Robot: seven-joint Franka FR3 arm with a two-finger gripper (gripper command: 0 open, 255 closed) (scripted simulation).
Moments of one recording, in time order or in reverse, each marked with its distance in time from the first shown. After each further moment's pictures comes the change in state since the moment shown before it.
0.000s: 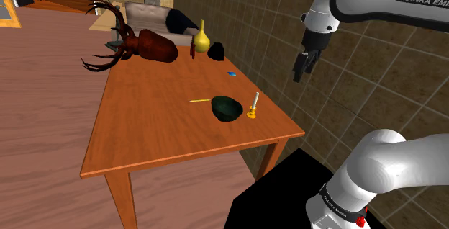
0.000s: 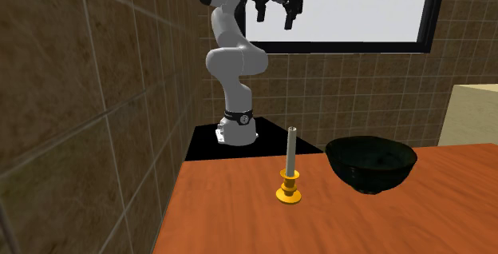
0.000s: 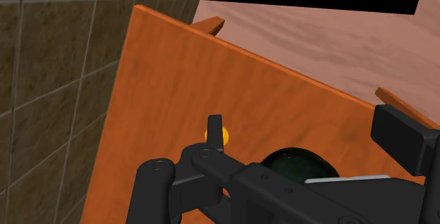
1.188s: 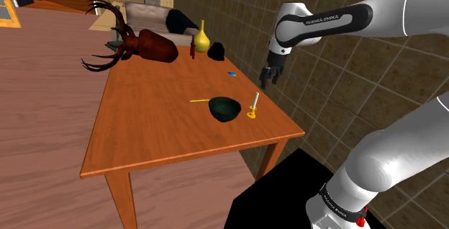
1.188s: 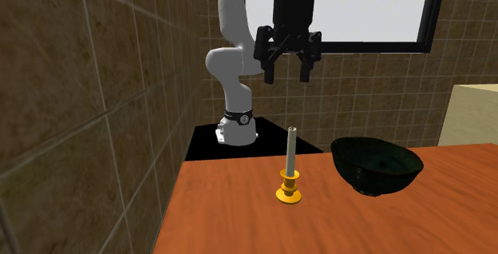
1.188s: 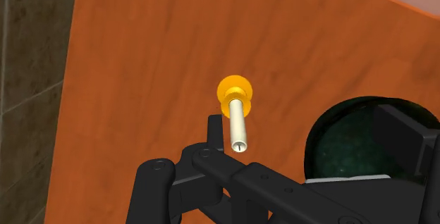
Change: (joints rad) arm -0.034 0.509 -0.151 0.070 0.042 0.438 -0.090
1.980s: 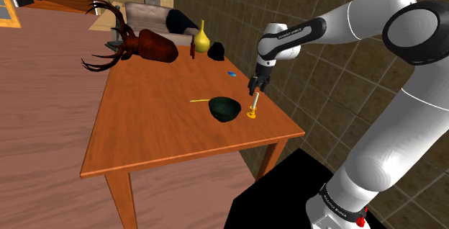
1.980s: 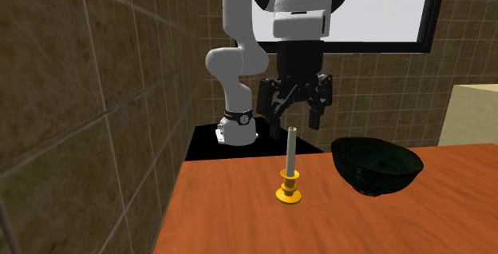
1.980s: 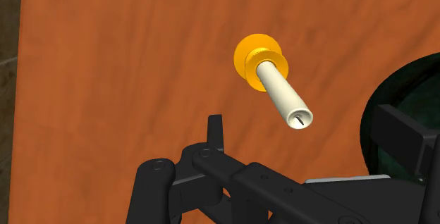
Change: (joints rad) arm -0.011 0.300 -0.045 0.109 0.083 0.183 -0.077
